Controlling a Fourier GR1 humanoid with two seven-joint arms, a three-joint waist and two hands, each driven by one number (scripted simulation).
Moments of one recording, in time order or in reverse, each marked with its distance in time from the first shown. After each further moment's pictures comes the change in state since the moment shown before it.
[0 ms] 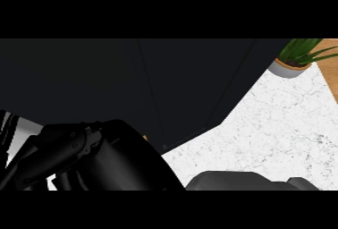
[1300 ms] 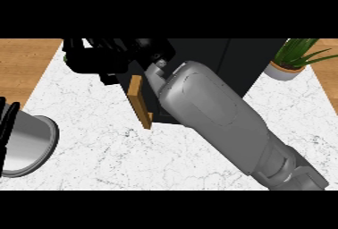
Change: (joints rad) left arm -0.033 -0.064 0.063 0.022 -0.058 -0.034 0.075; right arm -0.268 0.017 -0.311 0.753 -0.071 0.336 -0.466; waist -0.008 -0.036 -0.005
